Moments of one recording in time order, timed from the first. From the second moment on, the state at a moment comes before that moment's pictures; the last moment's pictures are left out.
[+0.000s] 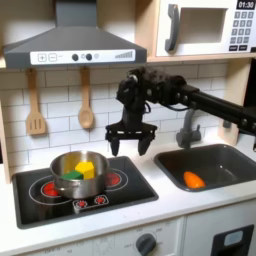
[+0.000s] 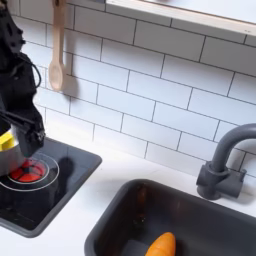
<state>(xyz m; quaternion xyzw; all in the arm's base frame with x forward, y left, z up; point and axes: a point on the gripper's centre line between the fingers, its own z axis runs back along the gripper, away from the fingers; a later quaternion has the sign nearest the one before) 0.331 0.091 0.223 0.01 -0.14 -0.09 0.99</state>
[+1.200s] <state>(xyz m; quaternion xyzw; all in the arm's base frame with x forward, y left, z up) 0.359 0.095 0.209 0.00 -0.12 0.06 0.99</state>
